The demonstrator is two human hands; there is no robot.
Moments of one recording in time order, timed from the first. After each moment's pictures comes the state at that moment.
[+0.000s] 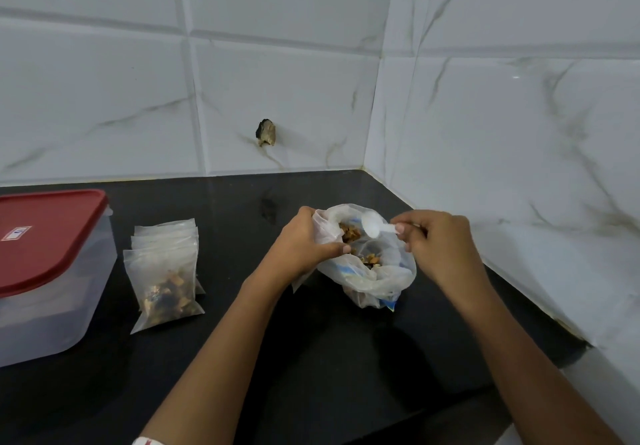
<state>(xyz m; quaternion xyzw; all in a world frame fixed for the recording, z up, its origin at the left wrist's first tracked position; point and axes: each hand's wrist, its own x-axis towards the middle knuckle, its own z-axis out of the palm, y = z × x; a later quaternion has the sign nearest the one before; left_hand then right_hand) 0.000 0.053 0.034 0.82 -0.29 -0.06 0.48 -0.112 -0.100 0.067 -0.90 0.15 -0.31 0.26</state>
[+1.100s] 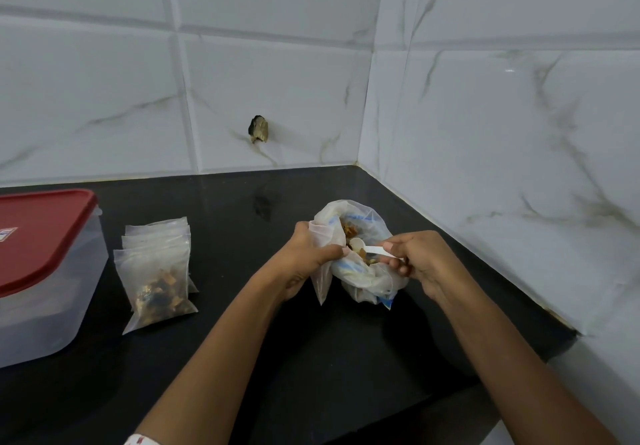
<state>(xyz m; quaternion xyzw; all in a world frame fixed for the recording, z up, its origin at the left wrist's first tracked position) -0.011 0.039 0.021 0.69 -0.17 -0.25 0.66 -0.095 -0.109 0.042 -0.72 0.32 -0.13 0.60</state>
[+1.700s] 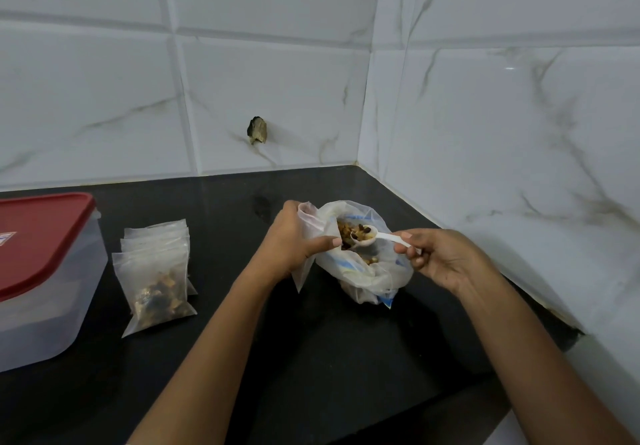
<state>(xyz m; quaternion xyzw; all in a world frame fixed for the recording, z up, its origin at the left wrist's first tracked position) -0.002 0.054 0.037 0.81 -0.26 -0.07 0.51 -0.103 -0.131 0.050 -0.58 0.27 -0.12 0.76</state>
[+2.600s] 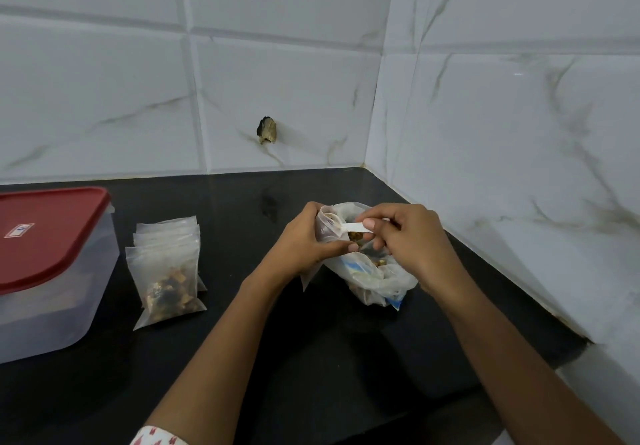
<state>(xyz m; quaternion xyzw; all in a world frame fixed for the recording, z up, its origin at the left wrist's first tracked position) 0.000 0.054 0.030 0.78 -0.33 -0.05 0.53 -0.102 -0.071 0.076 -0.88 0.12 -0.23 0.40</state>
